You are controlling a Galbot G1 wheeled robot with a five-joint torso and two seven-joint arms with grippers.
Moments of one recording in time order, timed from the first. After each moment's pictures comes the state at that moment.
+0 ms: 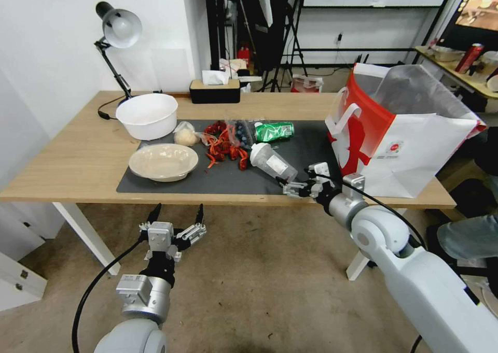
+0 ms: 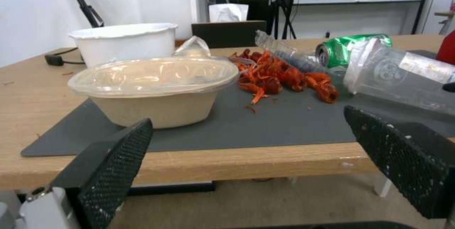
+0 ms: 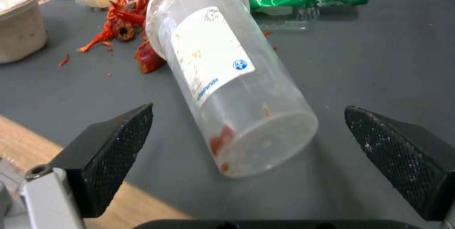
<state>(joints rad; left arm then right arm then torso) 1.73 -1.61 -0.51 -2.28 0.00 0.09 0.07 -0.95 1.00 0.16 1.89 0.72 -0.52 0.04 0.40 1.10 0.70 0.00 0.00</state>
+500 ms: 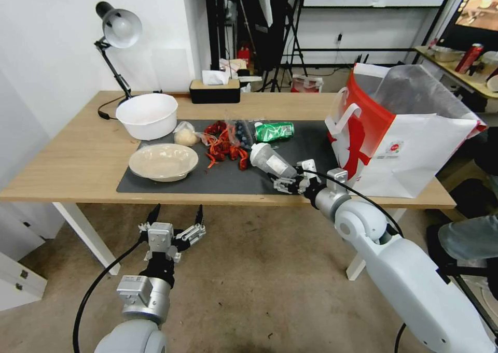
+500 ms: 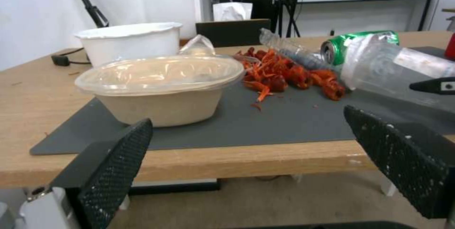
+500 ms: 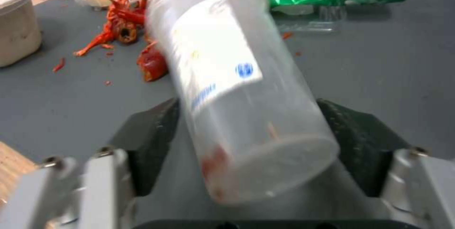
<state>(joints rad) 1.73 -1.61 -0.51 -2.28 0.01 0.08 0.06 -0.87 1.03 0.08 1.82 0.72 -0.49 0.07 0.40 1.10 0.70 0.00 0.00</state>
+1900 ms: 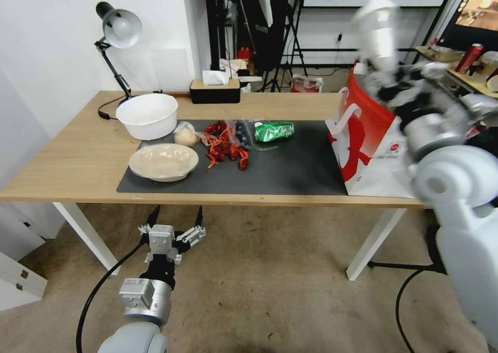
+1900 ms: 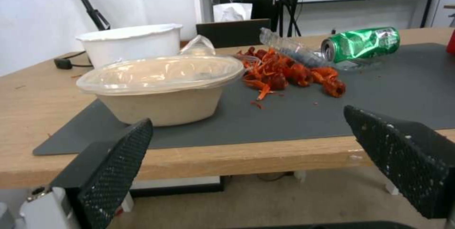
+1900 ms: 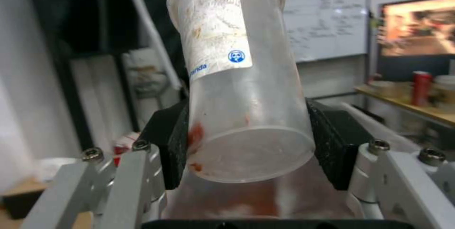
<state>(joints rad) 1.74 -1.61 -0.51 -2.27 0.03 0.05 0.06 -0.80 0.98 0.60 2.10 0.81 -0.56 0.46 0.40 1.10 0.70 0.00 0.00</state>
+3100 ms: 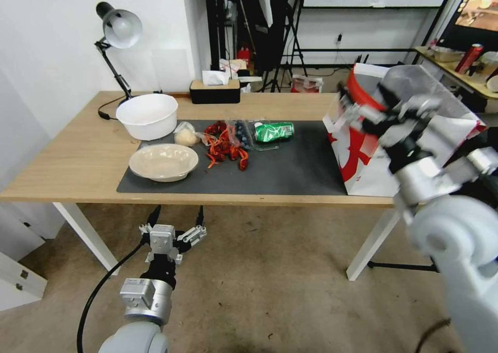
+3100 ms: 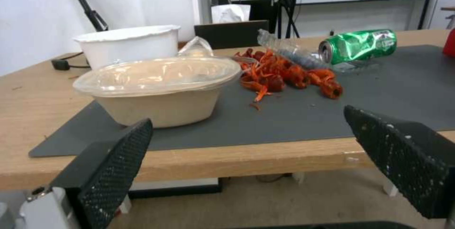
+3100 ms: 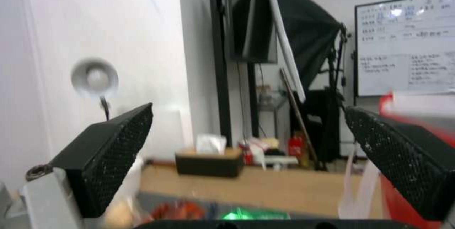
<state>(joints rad) 1.74 -1.61 -0.50 -2.26 0.03 0.05 0.06 -1.23 1.04 0.51 2.30 0.62 -0.15 0.06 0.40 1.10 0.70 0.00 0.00</state>
